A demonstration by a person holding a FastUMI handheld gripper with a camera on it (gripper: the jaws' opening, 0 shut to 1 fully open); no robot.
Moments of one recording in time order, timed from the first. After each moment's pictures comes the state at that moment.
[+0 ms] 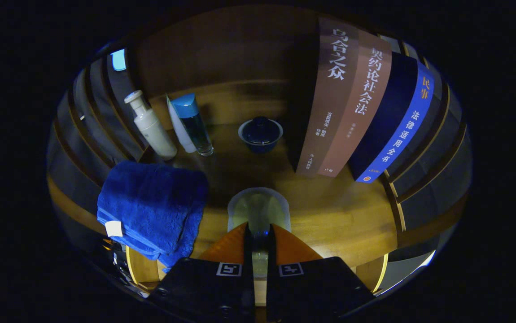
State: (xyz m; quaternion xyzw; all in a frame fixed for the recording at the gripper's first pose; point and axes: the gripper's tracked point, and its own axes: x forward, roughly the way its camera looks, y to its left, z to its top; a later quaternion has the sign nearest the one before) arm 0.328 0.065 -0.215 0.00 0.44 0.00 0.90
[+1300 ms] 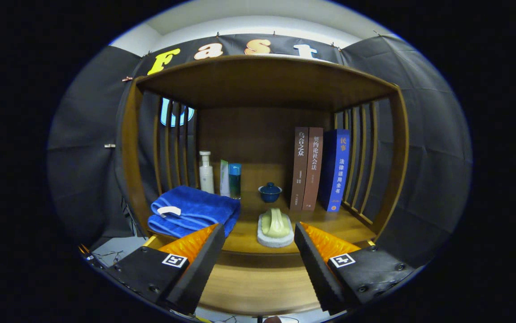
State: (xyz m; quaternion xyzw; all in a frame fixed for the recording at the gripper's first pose) arm 0.141 0.107 -0.145 -0.01 0.07 0.01 1.00
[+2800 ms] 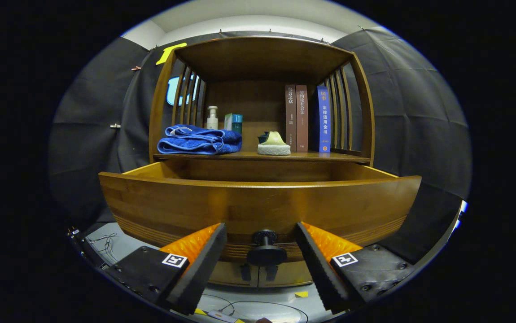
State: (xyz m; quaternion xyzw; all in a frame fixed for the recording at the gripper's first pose) arm 0.064 0.099 -0.324 -0.01 0.09 -0.01 1.00
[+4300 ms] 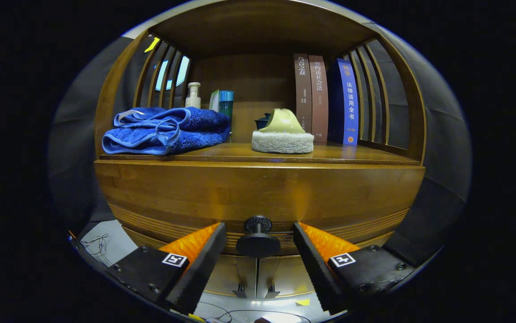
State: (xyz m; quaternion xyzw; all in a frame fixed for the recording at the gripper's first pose) arm 0.211 0.089 -0.345 -0.02 0.13 -0.01 0.99
